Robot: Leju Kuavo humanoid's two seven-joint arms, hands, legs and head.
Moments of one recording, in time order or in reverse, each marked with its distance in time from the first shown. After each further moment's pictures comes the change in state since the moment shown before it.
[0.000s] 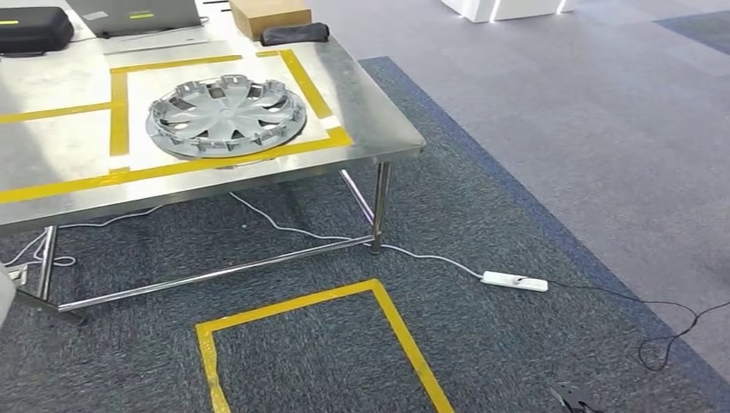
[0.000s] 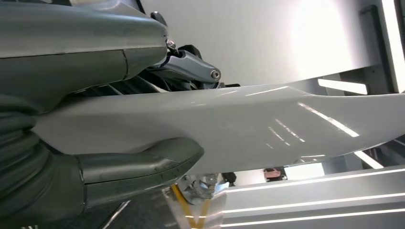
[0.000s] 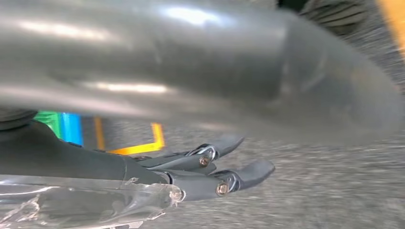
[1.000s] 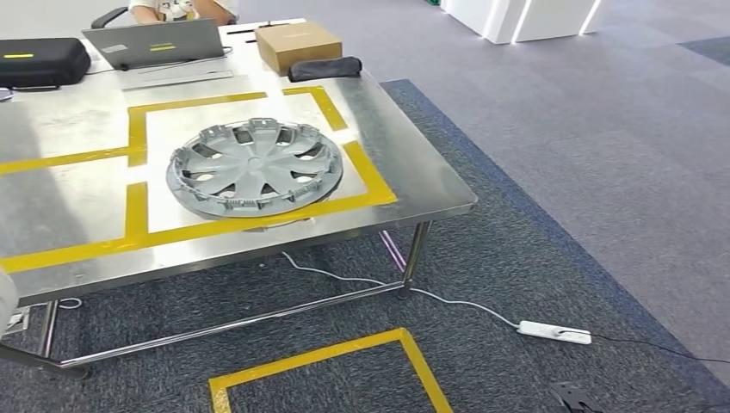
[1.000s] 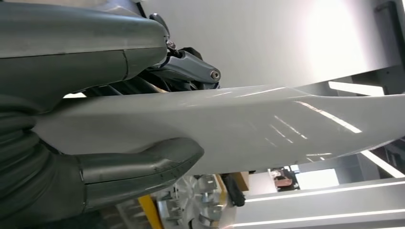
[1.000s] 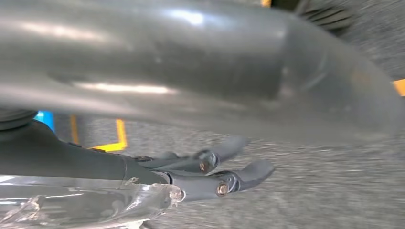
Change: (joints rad) left arm 0.007 -0.002 0.021 0.013 -0.023 -0.028 0.009; right arm 0.001 -0.001 -0.025 0.000 0.030 0.003 -0.022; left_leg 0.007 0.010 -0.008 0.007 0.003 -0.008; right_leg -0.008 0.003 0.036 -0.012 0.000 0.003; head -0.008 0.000
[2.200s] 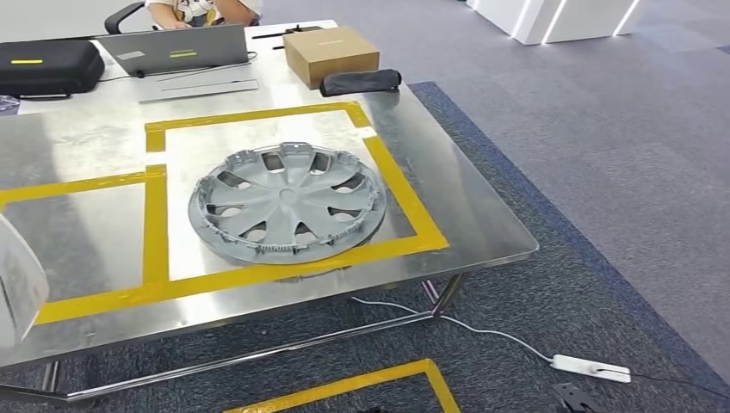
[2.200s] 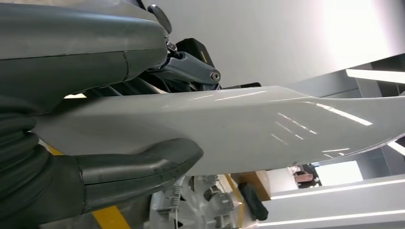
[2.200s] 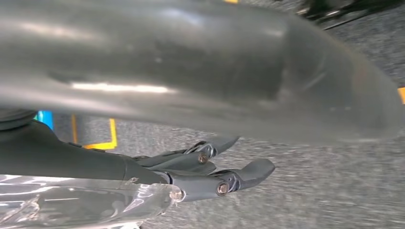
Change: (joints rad) left arm -0.019 0.024 -0.011 0.045 -0.060 -0.027 -0.011; right arm 0.006 0.001 -0.024 -0.002 0.040 0.017 -0.009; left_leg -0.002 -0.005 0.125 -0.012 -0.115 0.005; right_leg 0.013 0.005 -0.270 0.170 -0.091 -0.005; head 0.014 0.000
